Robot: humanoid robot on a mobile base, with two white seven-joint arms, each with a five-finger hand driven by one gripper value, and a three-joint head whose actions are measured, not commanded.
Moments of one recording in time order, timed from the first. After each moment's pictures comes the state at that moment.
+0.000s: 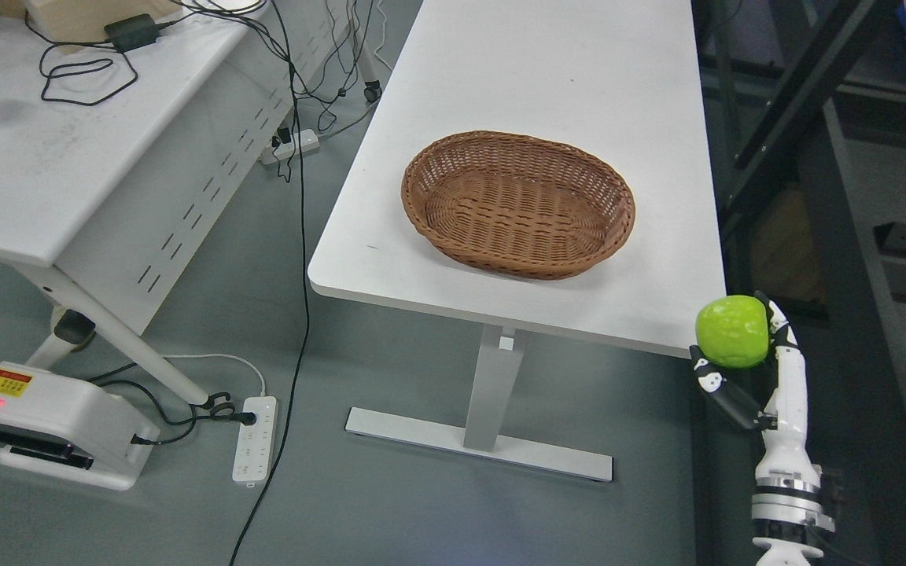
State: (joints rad) left arm 0.05 0.00 0.10 -0.05 -0.06 0.00 -0.21; right arm 0.24 -0.01 -0.20 -1.72 0.39 -0.25 -0.07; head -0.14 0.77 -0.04
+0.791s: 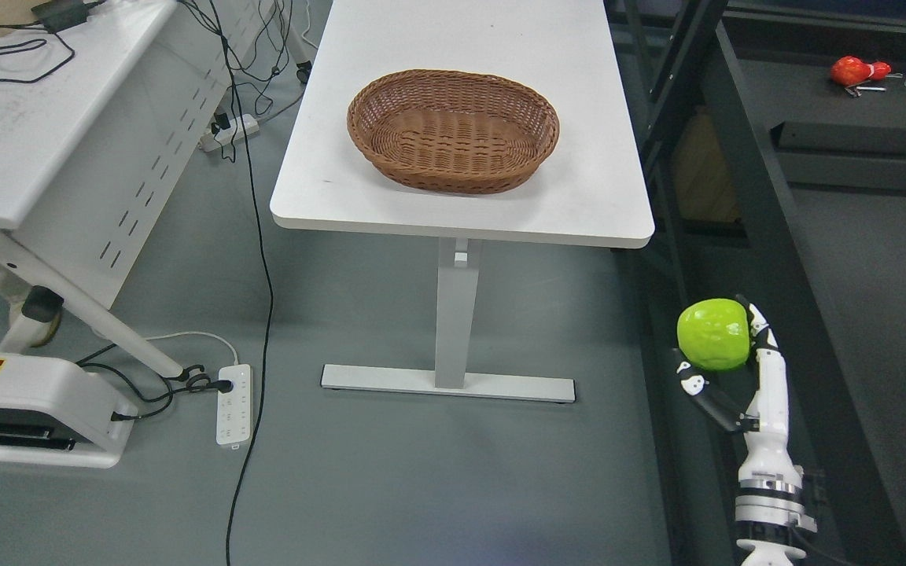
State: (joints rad) left arm 0.05 0.00 0.10 -0.05 -0.06 0.00 -0.21; right arm 0.25 0.00 -0.16 -1.72 0.39 -0.25 -0.07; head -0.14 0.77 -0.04
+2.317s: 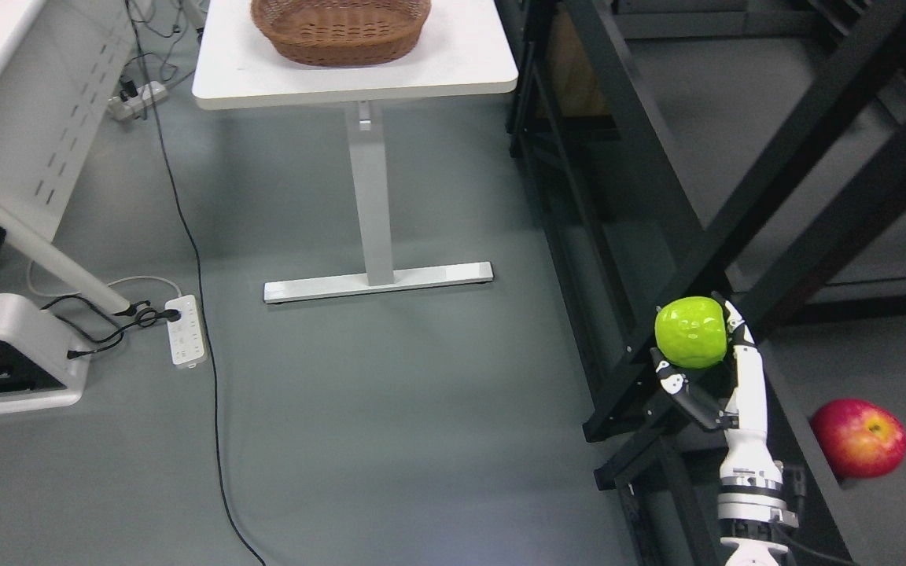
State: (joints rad) left arm 0.05 0.00 0.10 -0.05 -0.06 0.00 -0.21; right arm 0.25 0.00 -0.12 -1.72 0.39 -0.24 -0.07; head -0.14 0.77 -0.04
